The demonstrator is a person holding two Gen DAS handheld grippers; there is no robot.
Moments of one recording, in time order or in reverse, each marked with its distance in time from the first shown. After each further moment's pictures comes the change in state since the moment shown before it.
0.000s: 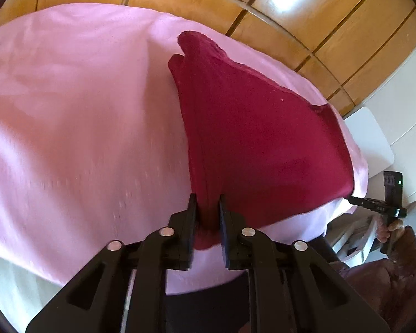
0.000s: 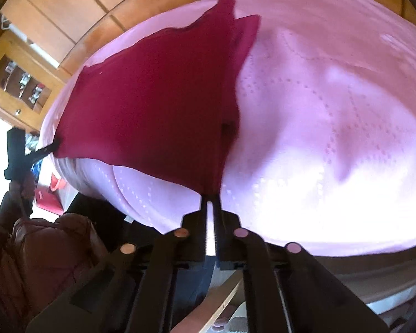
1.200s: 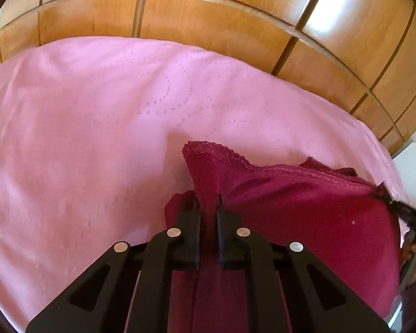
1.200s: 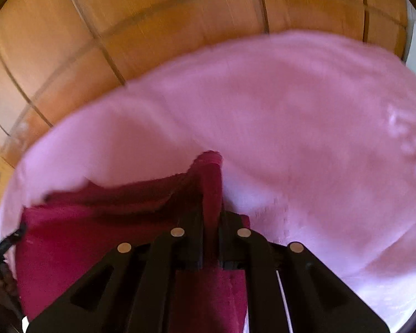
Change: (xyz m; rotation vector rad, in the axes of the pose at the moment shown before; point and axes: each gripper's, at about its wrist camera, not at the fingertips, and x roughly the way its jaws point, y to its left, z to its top) left arm 0.105 0.008 0.138 -0.035 -0.142 0.250; right arm 0.086 -0.017 0.187 0.232 -0.312 -0.264
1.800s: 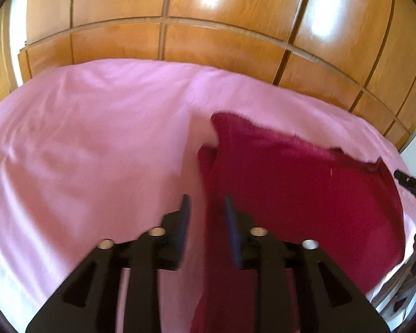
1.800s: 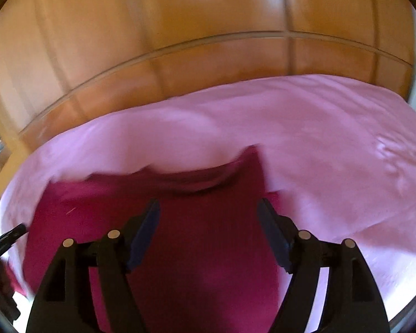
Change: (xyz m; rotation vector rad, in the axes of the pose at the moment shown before) left arm -0.094 -0.001 -0.074 0.047 -0.105 0.112; right arm -0.087 0.054 -0.038 -0.174 -0.139 0.082
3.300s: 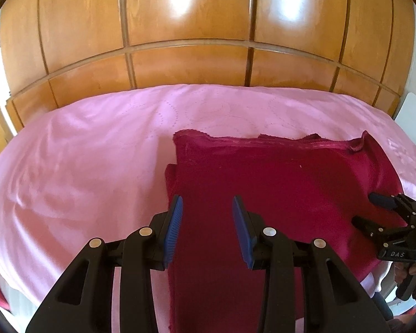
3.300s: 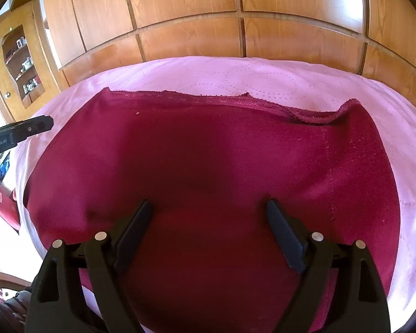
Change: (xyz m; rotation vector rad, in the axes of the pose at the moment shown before) left arm -0.009 -0.061 0.013 0.212 -0.056 0.032; right arm 0.029 0.075 -0.081 -0.250 0.087 0.122
